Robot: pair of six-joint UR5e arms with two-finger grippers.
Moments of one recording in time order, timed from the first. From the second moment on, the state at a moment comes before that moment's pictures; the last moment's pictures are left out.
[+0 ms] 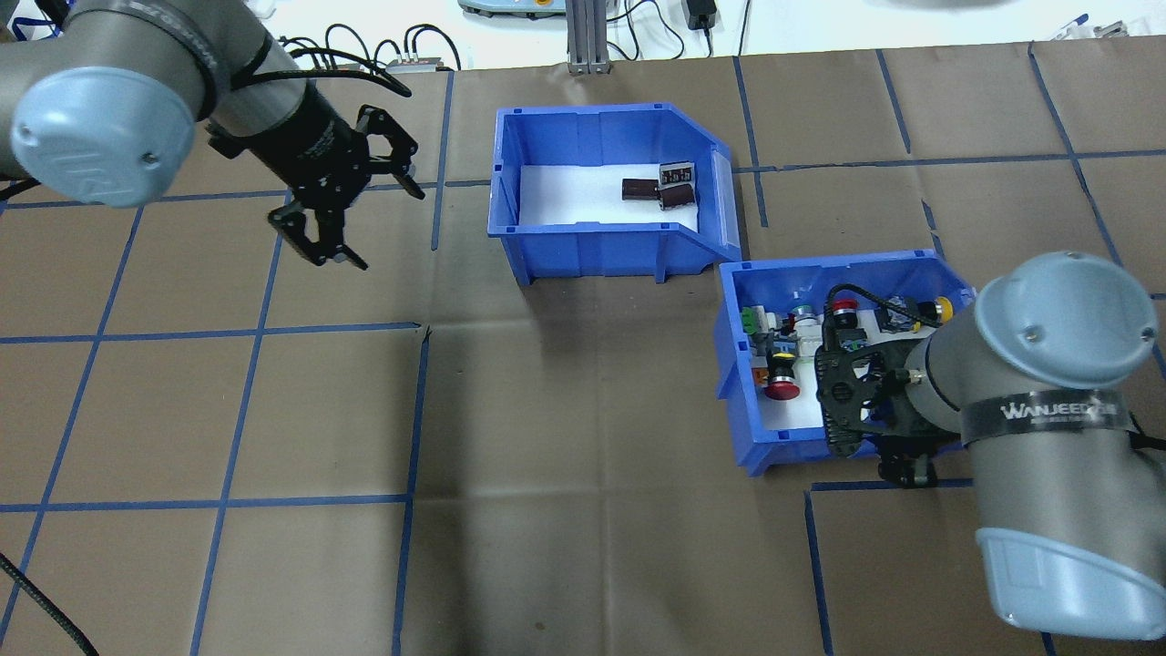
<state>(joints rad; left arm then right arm) -1.50 -1.69 -1.59 -1.52 1.38 -0.70 1.55 -1.95 2.31 -2.02 -1.60 -1.61</state>
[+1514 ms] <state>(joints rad) -1.47 -1.46 -1.62 -1.56 1.57 0.14 2.15 -1.63 2.18 -2.19 -1.68 -1.00</state>
